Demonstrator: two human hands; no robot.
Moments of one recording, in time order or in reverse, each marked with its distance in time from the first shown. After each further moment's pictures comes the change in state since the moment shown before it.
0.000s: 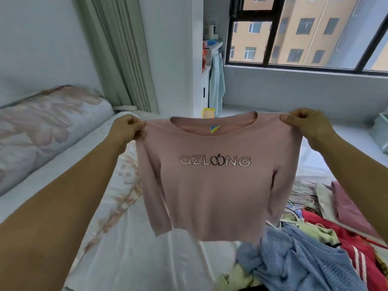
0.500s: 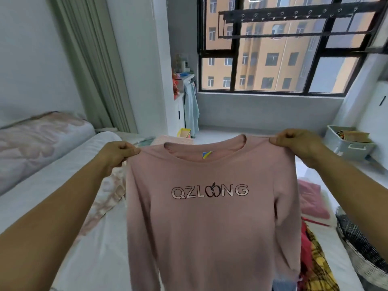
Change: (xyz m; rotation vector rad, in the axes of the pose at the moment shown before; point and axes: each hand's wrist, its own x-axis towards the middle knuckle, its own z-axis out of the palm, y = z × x) left_hand -0.218 0.055 0.046 0.115 -0.193 0.014; right_hand -0.176 0.011 -0.212 -0.005 -0.050 0.024
